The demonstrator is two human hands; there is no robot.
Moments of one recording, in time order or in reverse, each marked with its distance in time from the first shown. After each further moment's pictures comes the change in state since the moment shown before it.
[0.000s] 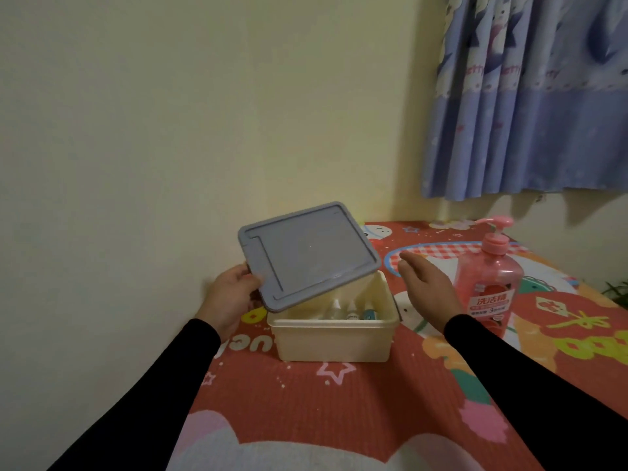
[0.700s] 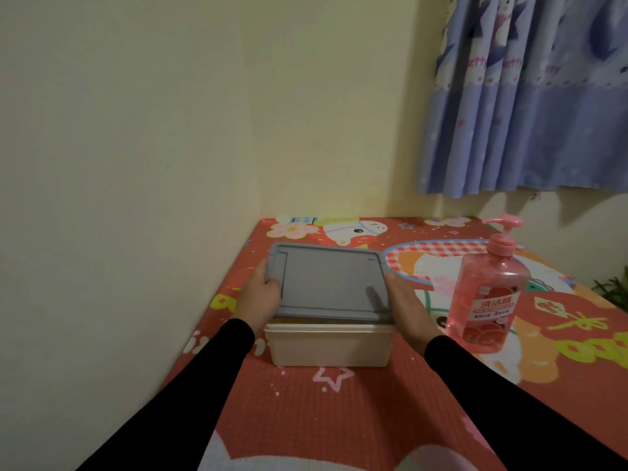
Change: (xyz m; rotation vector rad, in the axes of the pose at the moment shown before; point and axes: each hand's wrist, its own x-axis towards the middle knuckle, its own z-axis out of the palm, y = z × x) left_hand 0.033 -0.028 0.038 0.381 0.041 0.059; right_hand -0.006 0.018 0.043 0.238 -0.153 0.124
